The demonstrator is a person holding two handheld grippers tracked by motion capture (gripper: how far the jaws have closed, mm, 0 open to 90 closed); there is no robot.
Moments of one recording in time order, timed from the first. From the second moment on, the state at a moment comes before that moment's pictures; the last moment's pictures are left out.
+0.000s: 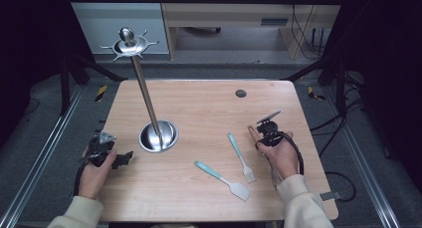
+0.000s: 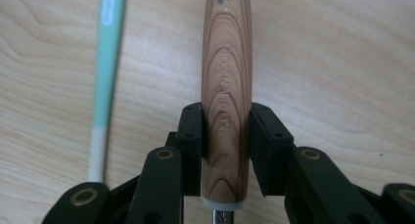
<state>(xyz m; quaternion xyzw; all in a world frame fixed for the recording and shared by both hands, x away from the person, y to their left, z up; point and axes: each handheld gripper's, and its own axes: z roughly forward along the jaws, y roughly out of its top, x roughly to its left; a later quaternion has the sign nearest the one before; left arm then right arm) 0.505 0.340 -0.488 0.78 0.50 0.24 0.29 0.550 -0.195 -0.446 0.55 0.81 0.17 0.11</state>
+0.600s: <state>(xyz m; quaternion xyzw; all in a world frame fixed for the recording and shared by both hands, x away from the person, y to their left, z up) 0.505 0.341 -0.488 0.78 0.50 0.24 0.29 0.548 -0.150 -0.352 0.49 0.79 0.31 0.21</state>
